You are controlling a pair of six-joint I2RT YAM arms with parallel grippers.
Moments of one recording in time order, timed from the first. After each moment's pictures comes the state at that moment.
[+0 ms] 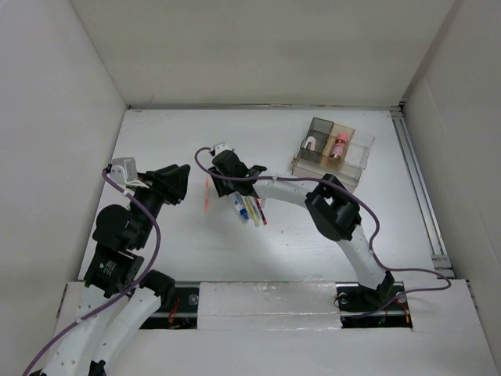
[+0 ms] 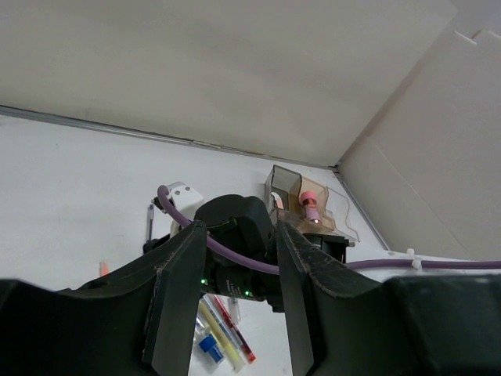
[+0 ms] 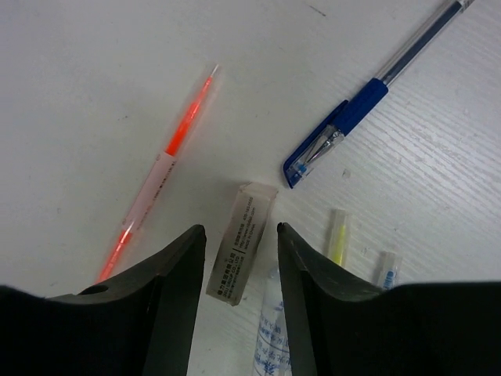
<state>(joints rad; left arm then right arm) -0.44 0.45 0.78 -0.19 -0.12 -0.47 0.91 2.27 1.77 -0.24 0.18 0.31</state>
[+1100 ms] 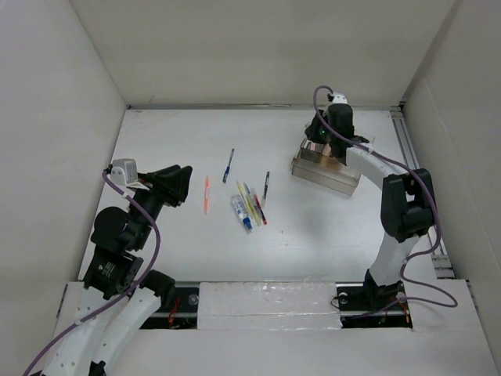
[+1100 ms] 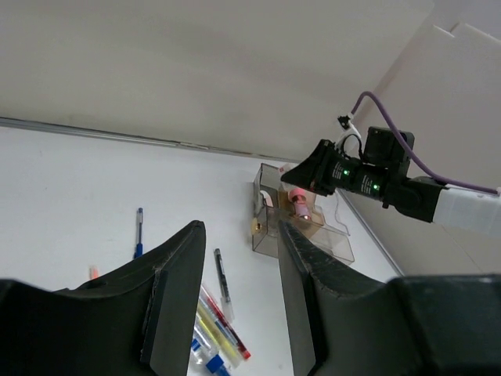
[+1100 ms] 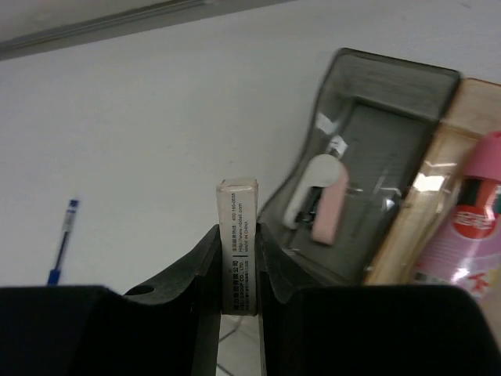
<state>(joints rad) -0.44 0.44 0.78 -0.18 -0.07 -0.46 0.28 1.84 1.35 0.07 -0.03 0.40</state>
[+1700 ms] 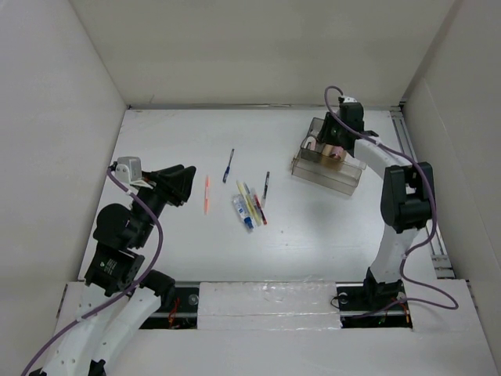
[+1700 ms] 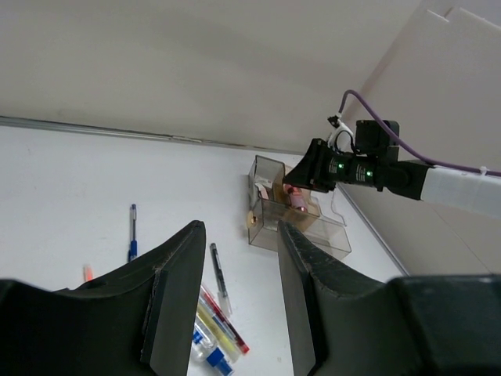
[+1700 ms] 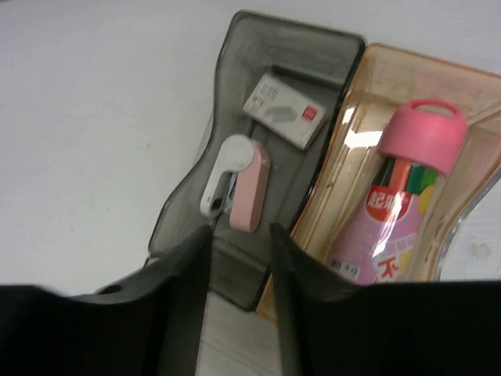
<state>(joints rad) -0.44 0.45 0.78 -0.17 -0.04 -0.45 0.14 1.94 1.46 -0.12 -0.05 0.33</state>
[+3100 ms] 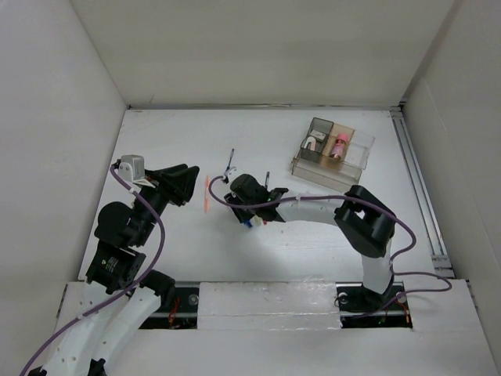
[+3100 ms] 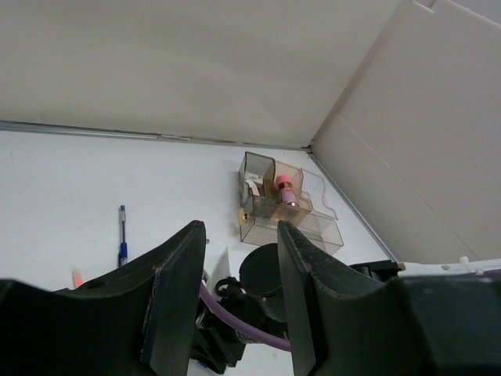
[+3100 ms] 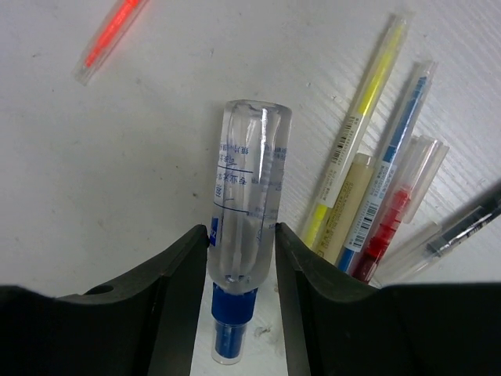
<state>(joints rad) -0.44 0.47 0.78 -0.15 0.01 -0.45 0.98 1.93 1.26 -0.14 0.16 0.21</state>
